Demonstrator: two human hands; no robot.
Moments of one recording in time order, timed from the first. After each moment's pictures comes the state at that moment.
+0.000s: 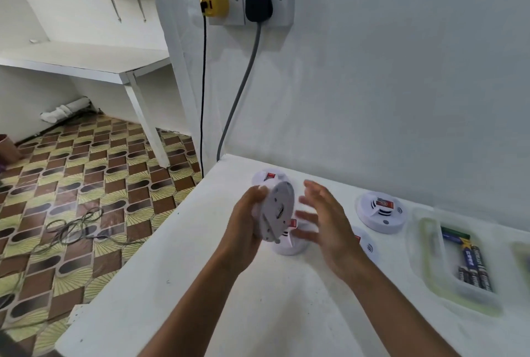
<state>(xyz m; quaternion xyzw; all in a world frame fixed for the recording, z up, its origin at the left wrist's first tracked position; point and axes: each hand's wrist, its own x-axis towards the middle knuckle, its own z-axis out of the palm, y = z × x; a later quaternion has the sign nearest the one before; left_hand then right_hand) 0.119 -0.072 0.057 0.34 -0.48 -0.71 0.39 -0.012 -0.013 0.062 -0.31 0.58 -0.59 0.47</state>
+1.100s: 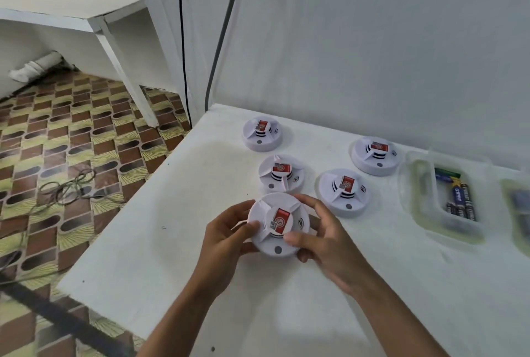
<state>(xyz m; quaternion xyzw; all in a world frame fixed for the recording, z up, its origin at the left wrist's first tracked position) 0.177 -0.004 -0.022 0.38 -0.50 -0.68 0.38 0.000 0.065 -0.018 -0.33 0.52 -0.53 0.58</state>
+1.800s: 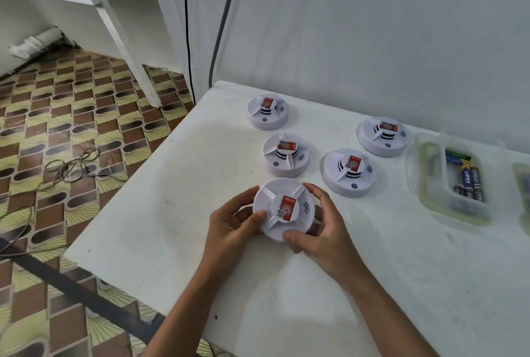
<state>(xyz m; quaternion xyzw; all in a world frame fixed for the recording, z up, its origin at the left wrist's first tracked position) 0.183 0.016 -0.035 0.39 -0.55 -0.62 0.41 0.016 0.084 -0.037 -0.37 0.57 -0.54 0.49</state>
